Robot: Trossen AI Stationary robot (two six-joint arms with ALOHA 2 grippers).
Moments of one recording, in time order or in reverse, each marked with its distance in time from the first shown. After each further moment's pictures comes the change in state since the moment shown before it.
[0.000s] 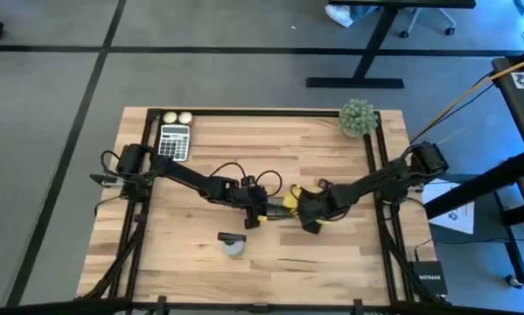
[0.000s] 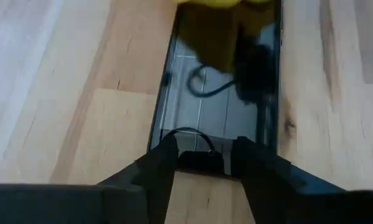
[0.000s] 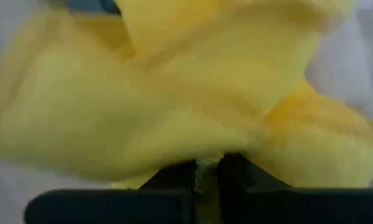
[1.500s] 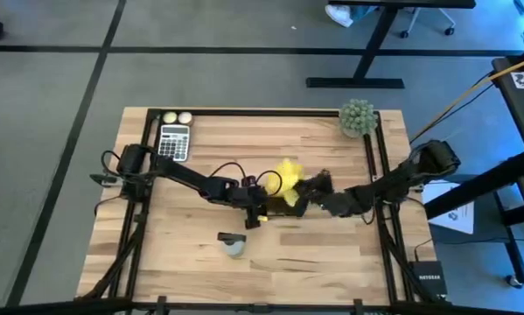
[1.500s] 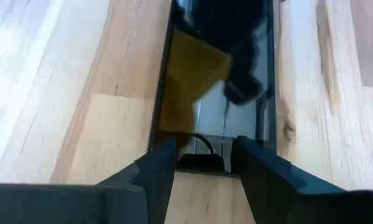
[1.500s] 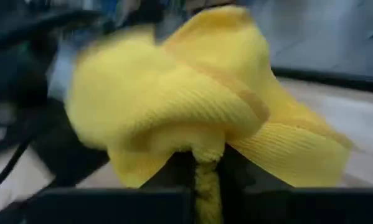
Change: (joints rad) left arm 0.001 -0.001 -0.002 0.021 0.000 0.020; right arm 0.045 0.018 -0.518 1.777 0.691 -0.212
